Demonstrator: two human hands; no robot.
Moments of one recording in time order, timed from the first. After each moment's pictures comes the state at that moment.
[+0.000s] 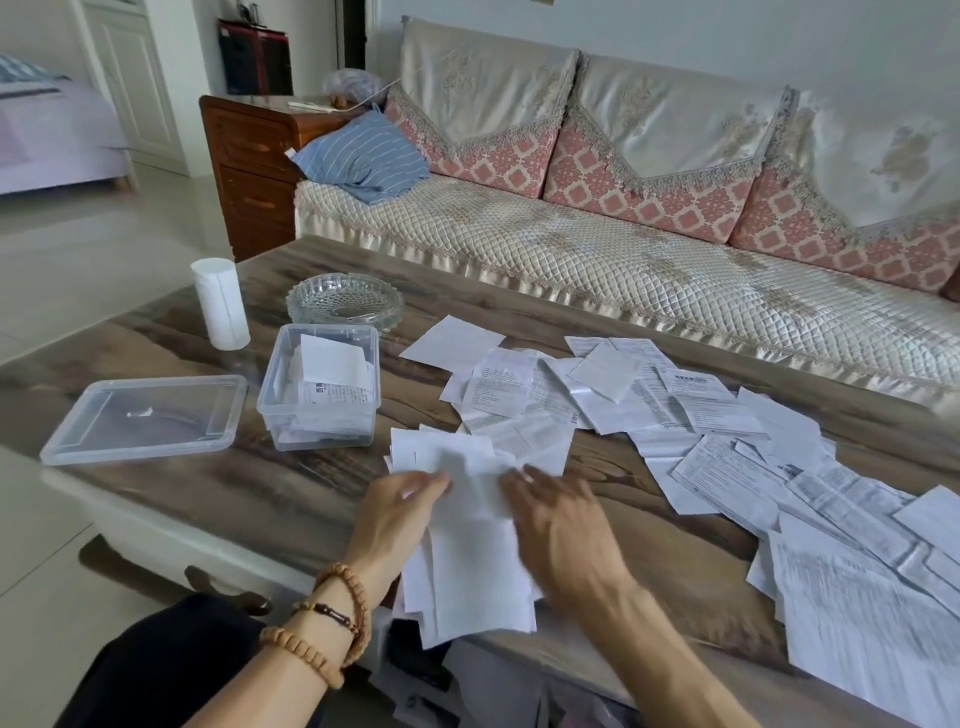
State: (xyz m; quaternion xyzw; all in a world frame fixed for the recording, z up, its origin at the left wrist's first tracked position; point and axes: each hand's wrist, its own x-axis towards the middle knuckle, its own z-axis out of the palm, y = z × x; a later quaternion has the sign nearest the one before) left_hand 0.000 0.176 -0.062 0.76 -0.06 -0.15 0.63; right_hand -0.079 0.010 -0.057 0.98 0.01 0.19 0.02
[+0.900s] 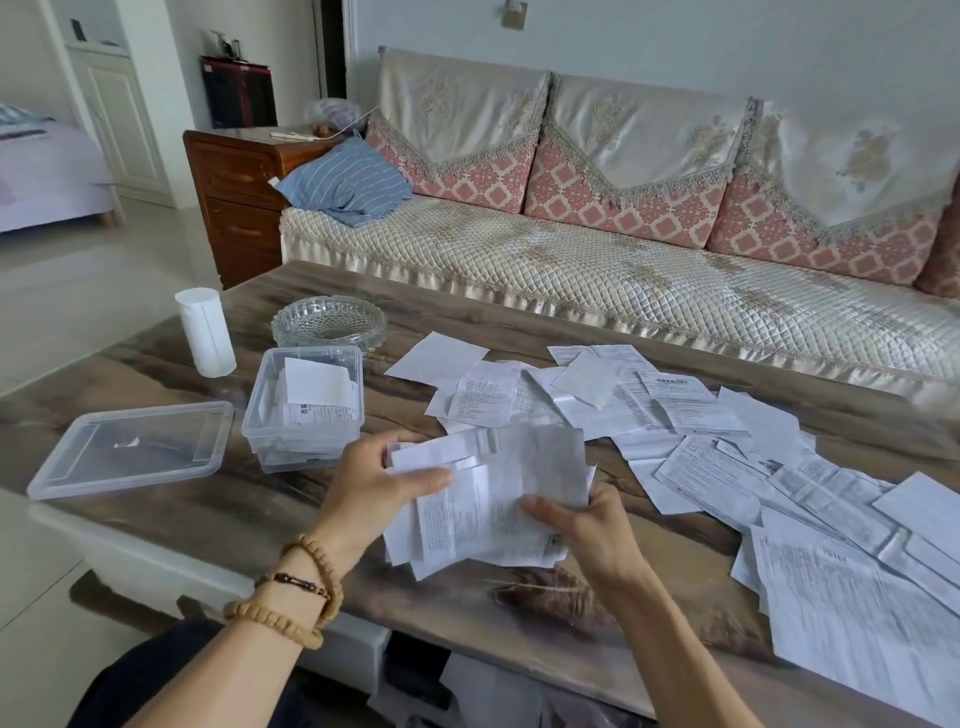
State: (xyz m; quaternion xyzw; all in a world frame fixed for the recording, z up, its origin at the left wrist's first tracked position) left_hand 0.018 0.182 -0.023 0.75 -0.17 -0.13 0.63; right_hand -0.095 -0.018 -0.046 0.66 -0.18 0.15 -0.71
